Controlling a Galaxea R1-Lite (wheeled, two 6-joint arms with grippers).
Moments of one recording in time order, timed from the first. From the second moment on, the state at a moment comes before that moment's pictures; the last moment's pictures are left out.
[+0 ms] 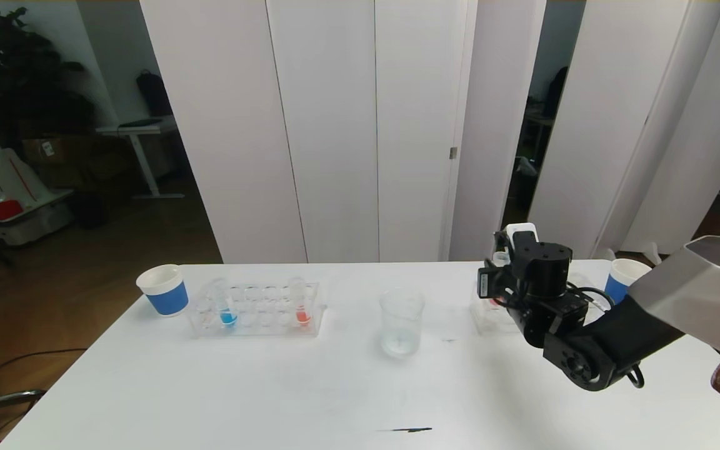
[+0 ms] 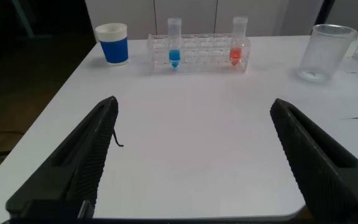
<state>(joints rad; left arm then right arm) 0.00 0.00 0.00 -0.01 -0.01 0.00 0.40 2.24 -0.98 -1.07 -0.45 0.02</state>
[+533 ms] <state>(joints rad) 0.00 0.00 0.00 -0.01 -0.01 0.00 0.38 2.16 -1.34 -0.67 -0.45 0.03</state>
